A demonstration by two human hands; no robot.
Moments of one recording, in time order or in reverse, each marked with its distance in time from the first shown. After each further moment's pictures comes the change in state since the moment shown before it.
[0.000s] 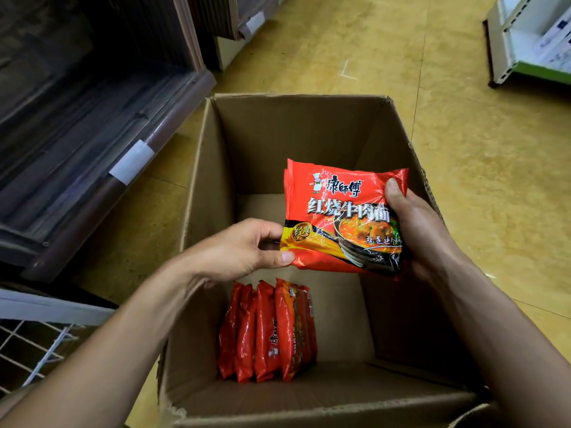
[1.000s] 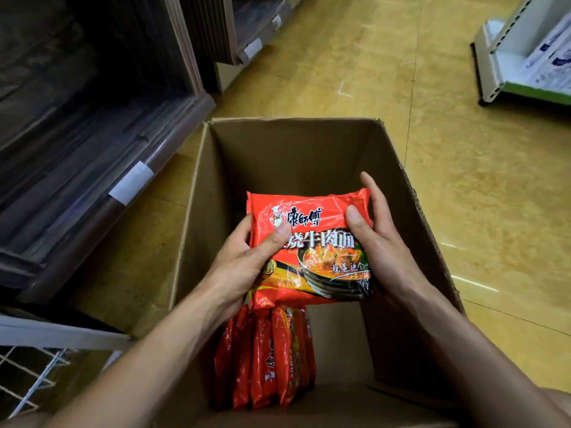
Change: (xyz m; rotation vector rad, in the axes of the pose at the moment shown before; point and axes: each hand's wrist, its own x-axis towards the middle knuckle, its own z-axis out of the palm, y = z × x) left_hand 0.004 0.013 0.032 -0.700 0.421 0.088; right_hand -0.009 0.007 0.021 -0.120 -0.178 -0.210
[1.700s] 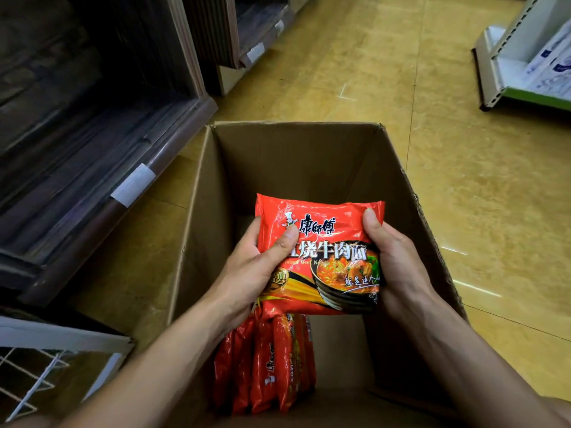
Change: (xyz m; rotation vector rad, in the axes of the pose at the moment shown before) left_hand 0.000 -0.007 0.005 0.035 -0.061 0.019; right_hand -0.003 0.002 0.003 0.355 0.178 0.228
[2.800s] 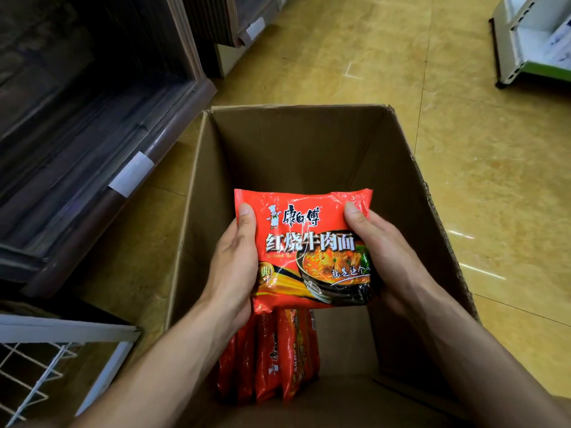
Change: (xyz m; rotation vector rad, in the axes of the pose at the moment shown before) left_hand -0.005 0.011 0.009 -0.104 0.336 -0.071; right_hand 0.000 -0.005 0.008 -0.163 -0.180 0.063
